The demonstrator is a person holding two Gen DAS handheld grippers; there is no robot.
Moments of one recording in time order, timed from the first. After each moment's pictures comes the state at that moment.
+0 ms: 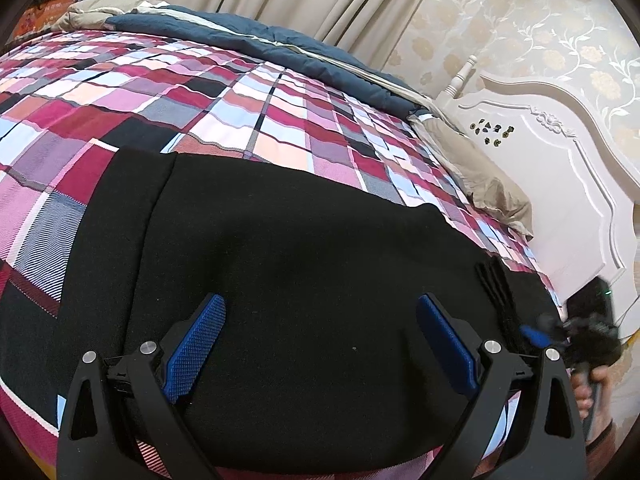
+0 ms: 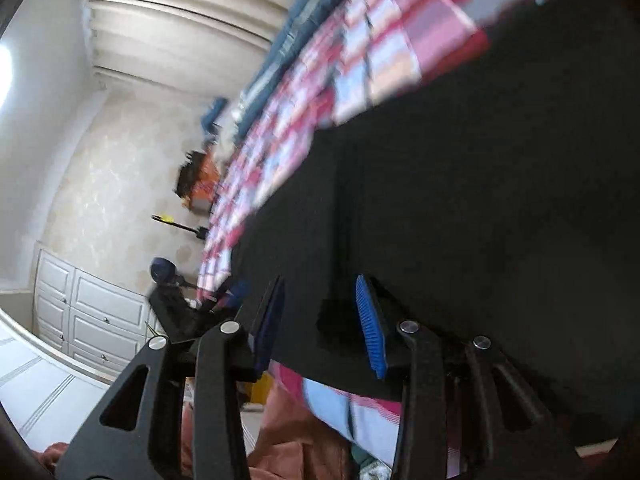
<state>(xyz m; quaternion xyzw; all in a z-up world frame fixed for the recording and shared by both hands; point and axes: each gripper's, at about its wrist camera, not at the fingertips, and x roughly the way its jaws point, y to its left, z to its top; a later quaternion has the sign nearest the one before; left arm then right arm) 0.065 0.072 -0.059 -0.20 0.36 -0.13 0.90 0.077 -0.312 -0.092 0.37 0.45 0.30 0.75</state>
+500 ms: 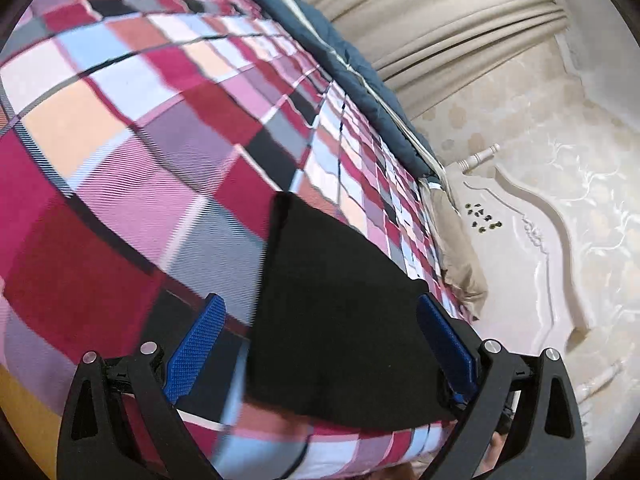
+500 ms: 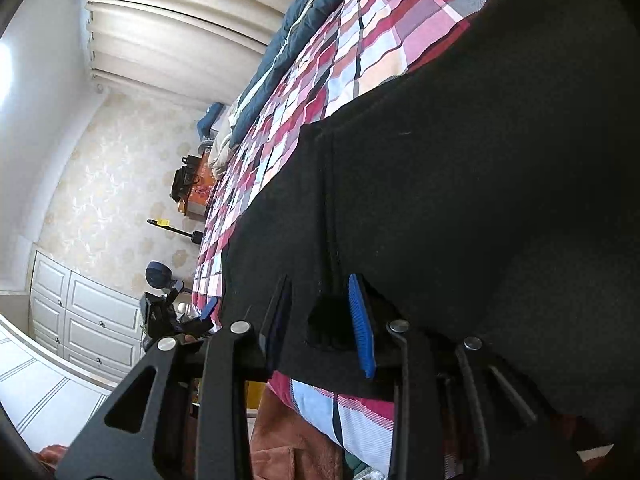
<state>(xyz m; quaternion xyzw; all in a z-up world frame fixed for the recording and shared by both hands) 0.046 0.224 -0.054 -0.40 0.36 -0.13 0.83 0.066 -0.310 -0.093 0.38 0.44 0.30 0.76</state>
